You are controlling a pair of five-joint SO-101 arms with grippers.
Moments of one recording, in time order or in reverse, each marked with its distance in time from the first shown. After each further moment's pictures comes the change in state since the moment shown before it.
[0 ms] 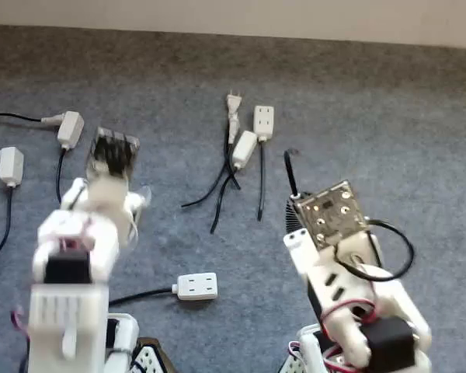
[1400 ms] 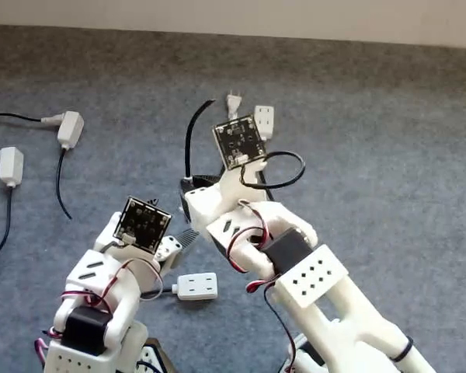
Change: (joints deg) left arm 15.4 -35.0 21.4 2.0 4.1; right arm -24.1 40.4 -6.5 -30.0 -30.9
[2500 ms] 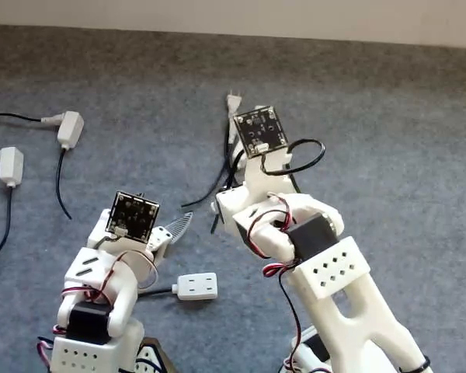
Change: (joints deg) left arm -7.4 0.1 6.1 -7.0 0.1; right arm 7.7 0.0 -9.3 23.4 8.4
